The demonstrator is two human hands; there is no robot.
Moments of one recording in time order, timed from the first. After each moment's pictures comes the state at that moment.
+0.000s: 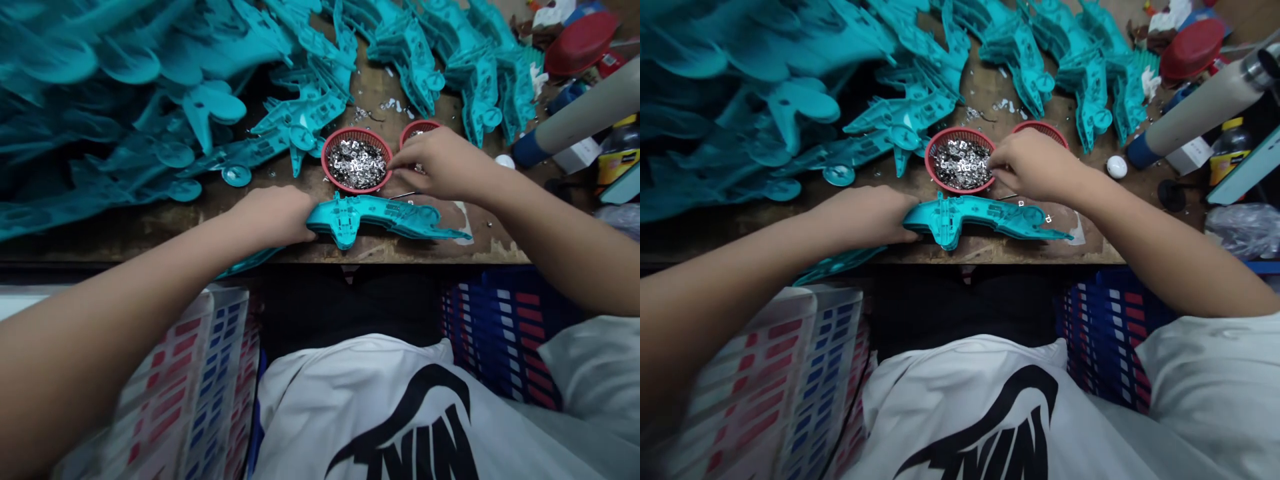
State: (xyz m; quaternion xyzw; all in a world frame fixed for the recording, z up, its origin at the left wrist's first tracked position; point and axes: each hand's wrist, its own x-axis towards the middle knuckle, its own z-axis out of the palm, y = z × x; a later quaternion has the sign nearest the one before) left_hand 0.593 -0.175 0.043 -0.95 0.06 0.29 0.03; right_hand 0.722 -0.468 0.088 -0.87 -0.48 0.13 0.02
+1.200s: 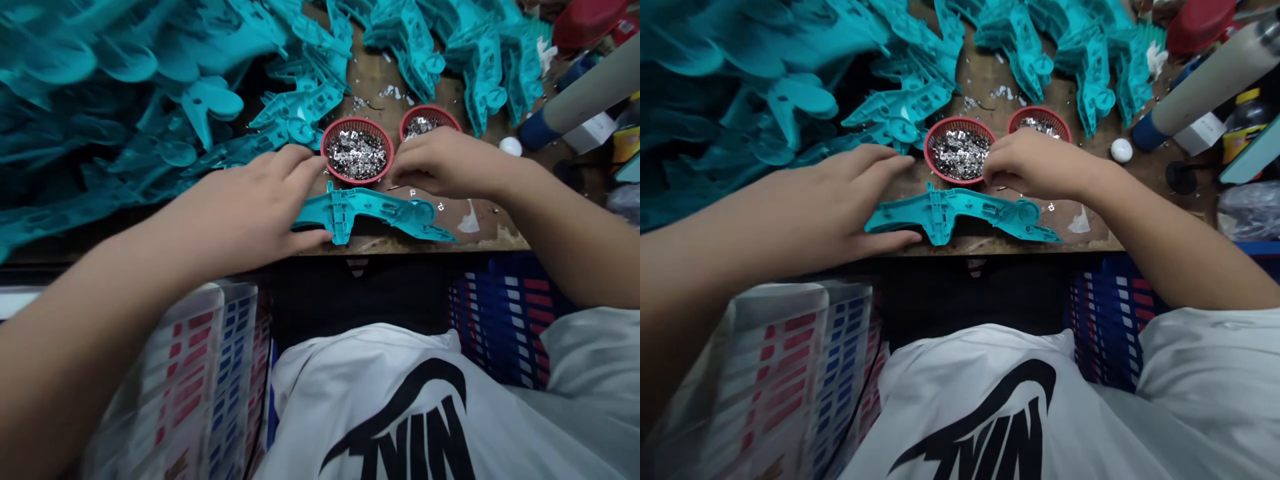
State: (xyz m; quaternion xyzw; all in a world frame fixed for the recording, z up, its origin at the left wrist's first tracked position) left_hand 0.547 -0.163 0.086 -0.98 0.16 0.13 -0.03; right_hand 0.712 -0.481 0.094 -0.81 -0.57 0.15 0.08
